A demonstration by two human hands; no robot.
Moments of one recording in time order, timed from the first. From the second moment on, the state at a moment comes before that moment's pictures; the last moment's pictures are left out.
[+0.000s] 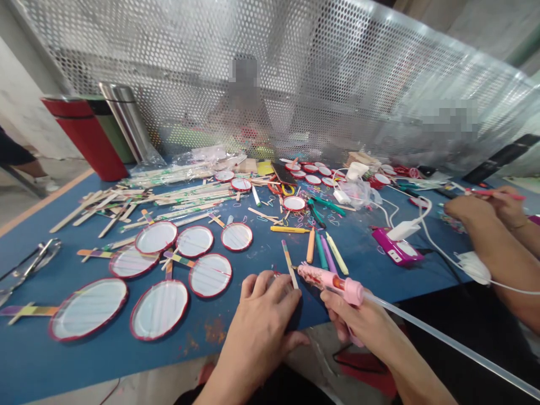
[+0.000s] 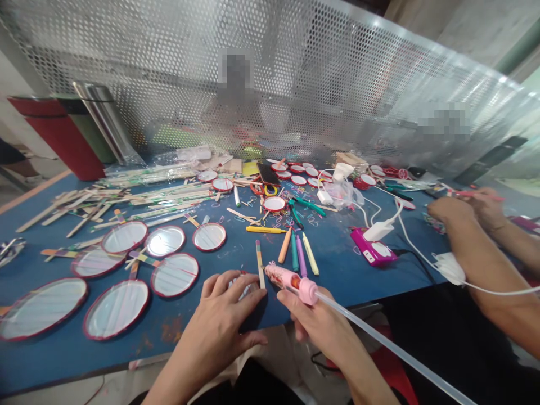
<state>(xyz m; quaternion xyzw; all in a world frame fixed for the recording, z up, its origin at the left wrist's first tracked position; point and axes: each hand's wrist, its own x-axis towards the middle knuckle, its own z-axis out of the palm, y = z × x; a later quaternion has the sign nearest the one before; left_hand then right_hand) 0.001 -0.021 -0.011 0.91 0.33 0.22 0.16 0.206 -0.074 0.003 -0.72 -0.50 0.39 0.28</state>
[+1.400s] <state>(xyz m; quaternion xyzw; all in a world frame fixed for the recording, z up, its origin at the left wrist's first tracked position) 0.002 -0.022 -0.011 0.91 0.33 0.21 0.16 0.199 -0.076 0.018 -0.70 -0.52 0.41 0.26</state>
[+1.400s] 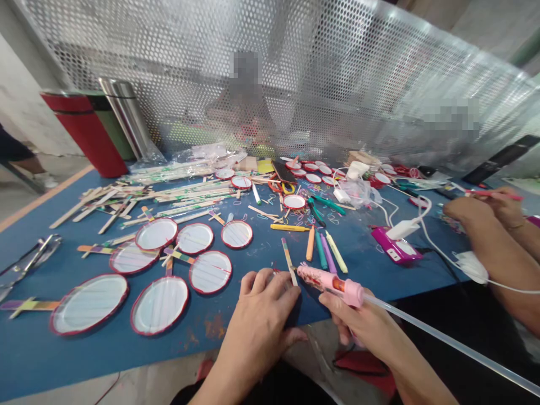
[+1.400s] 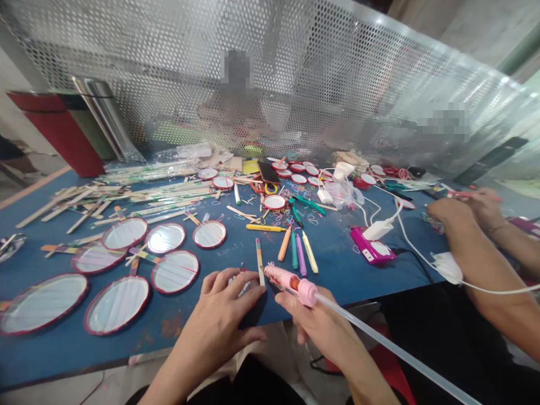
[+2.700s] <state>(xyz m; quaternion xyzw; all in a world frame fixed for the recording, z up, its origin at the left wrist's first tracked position) 0.000 -0.022 -0.013 0.91 0.33 0.22 0.15 0.203 -0.092 0.003 -0.72 -0.48 0.41 0.28</state>
